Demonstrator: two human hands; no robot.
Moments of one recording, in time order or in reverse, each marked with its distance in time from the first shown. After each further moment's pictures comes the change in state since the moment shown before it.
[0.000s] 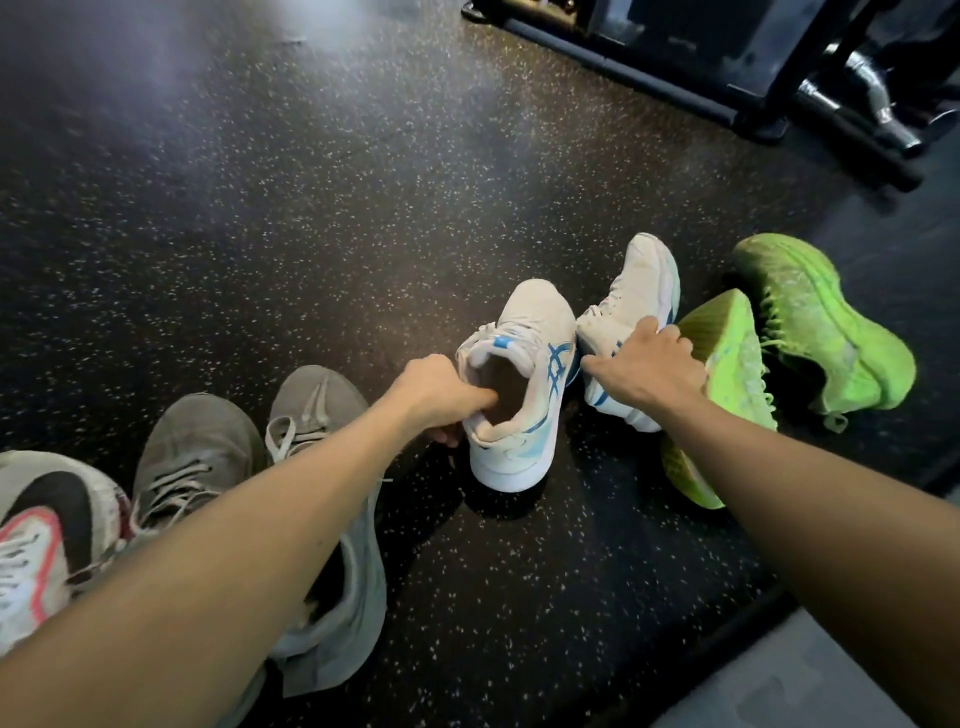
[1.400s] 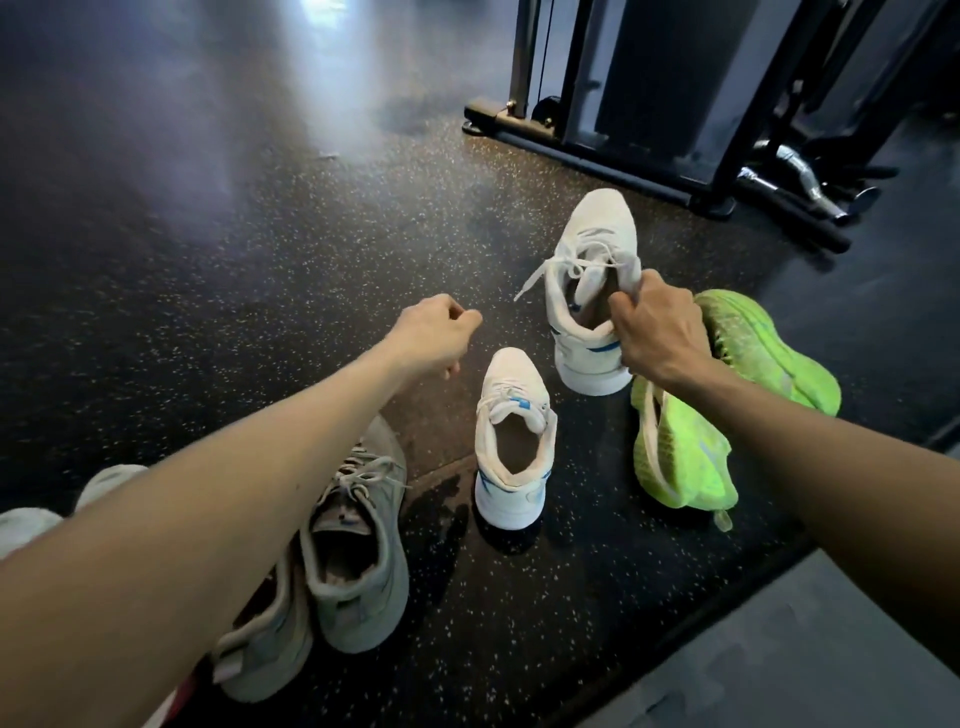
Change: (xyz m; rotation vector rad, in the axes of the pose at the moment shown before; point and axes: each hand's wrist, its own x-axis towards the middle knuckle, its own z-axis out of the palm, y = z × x) left_hand -0.080 0.057 -0.068 -0.078 0.272 0.310; right_hand -0.068 0.012 -0.122 0.408 0.290 -0.287
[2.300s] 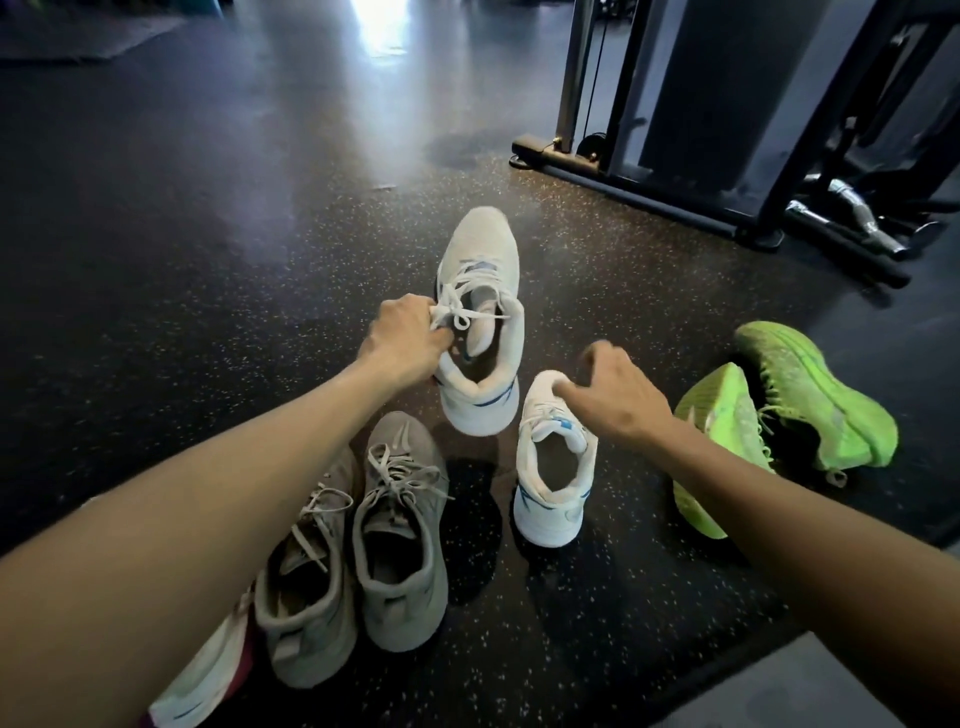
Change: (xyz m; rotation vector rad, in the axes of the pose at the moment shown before) left_hand -0.033 -0.012 -0.065 0.343 0.281 0.058; right_hand -0.042 -0.041 0.041 0.008 -0.321 -0.117
